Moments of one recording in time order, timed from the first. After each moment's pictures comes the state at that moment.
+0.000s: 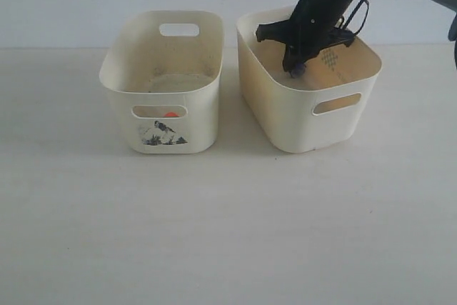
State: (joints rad) left arm -0.04 0.00 0.00 0.21 0.27 -0.02; right arm 0.16 2.41 -2.19 0.22 1.06 -0.01
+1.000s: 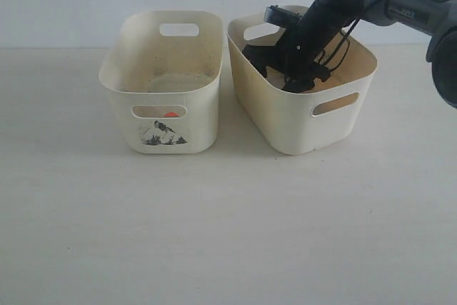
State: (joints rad) left arm -0.04 0.00 0.00 0.21 0.27 -0.02; right arm 0.15 2.51 -2.19 0.48 1.08 -0.08
